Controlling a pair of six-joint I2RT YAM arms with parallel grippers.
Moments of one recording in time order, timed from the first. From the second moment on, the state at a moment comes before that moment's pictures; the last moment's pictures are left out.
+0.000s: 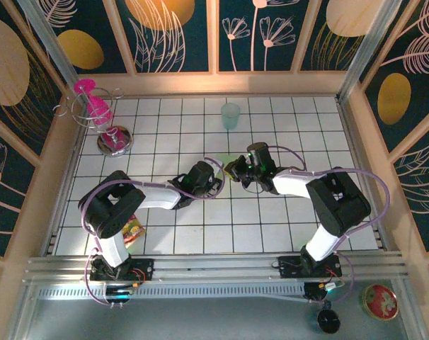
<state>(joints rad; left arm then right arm) -0.82 1.79 0.79 0.29 -0.09 -0.24 0.56 1.67 0.75 0.25 -0.39 1.31</state>
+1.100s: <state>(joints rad) -0.84 1.74 0.75 0.34 -0.09 -0.14 0.53 1.67 0.75 0.22 -0.40 1.31</state>
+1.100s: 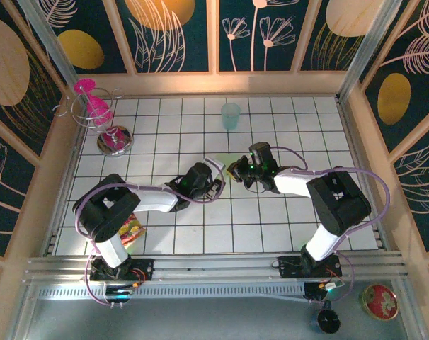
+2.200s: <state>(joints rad) -0.85 1.80 0.73 0.41 -0.03 -0.12 0.40 1.54 0.72 0.07 -0.32 1.21</state>
